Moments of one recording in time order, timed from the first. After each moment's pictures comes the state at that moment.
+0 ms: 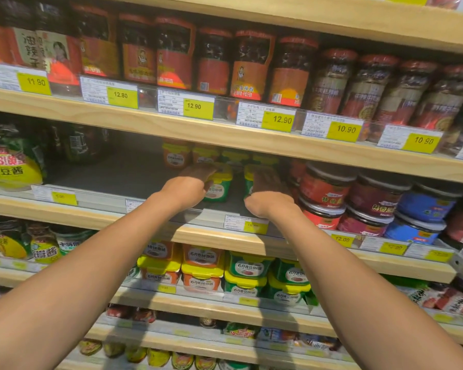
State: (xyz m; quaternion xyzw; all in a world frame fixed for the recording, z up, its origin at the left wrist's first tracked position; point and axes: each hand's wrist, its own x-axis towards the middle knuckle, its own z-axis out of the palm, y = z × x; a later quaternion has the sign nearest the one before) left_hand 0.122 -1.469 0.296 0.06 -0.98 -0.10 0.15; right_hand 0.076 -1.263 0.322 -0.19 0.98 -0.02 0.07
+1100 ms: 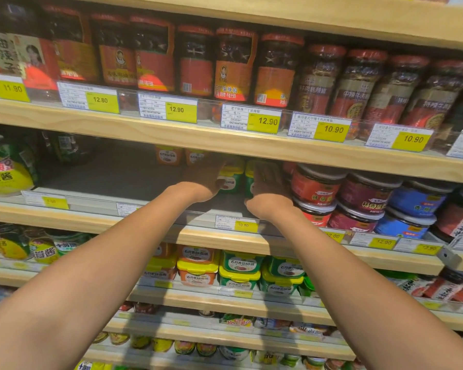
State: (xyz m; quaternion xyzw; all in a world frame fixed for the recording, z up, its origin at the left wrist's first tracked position) left_hand 0.075 -1.438 0.306 -0.01 -0.98 -0.09 0.15; right_hand 0.061 -1.240 0.319 -0.20 0.97 -0.05 0.09
